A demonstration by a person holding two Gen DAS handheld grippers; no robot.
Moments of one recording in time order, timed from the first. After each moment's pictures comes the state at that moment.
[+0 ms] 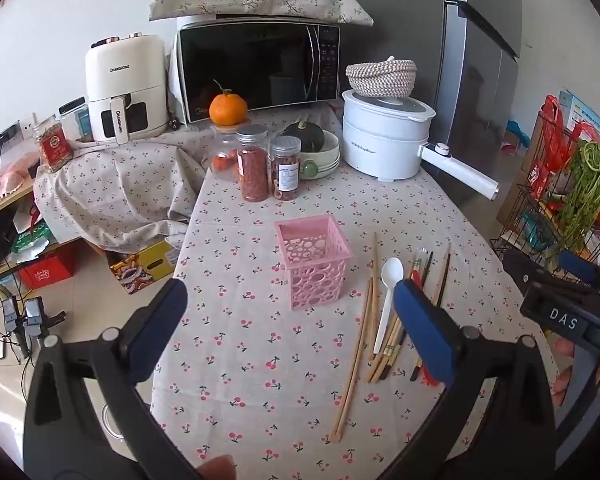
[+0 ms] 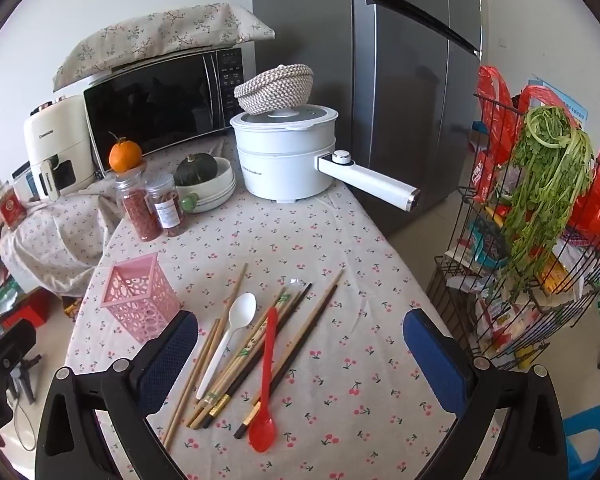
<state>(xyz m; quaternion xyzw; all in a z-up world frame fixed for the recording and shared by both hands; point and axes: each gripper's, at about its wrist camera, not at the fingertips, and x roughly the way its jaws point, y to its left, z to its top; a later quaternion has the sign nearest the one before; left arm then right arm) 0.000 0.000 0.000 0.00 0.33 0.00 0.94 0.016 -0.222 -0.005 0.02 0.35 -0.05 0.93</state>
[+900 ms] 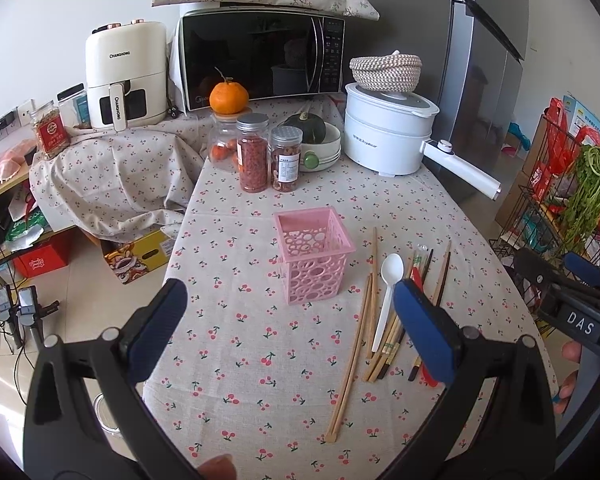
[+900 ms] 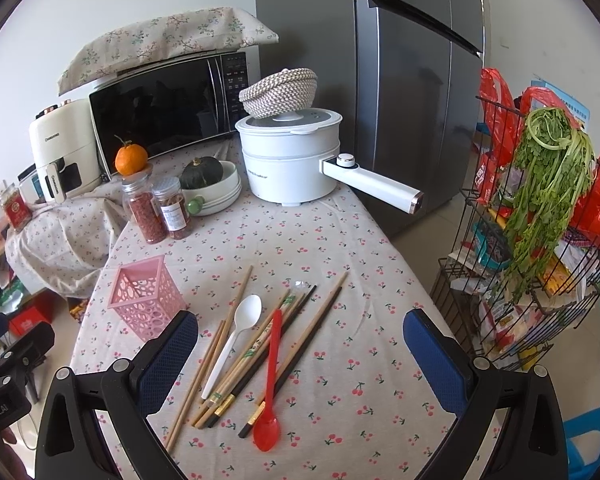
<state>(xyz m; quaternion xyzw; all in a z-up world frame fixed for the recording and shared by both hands) 0.005 0.004 -0.008 -0.02 0.34 0.00 0.94 0.014 -0.220 -0.001 0.02 0.35 -0.05 0.94</state>
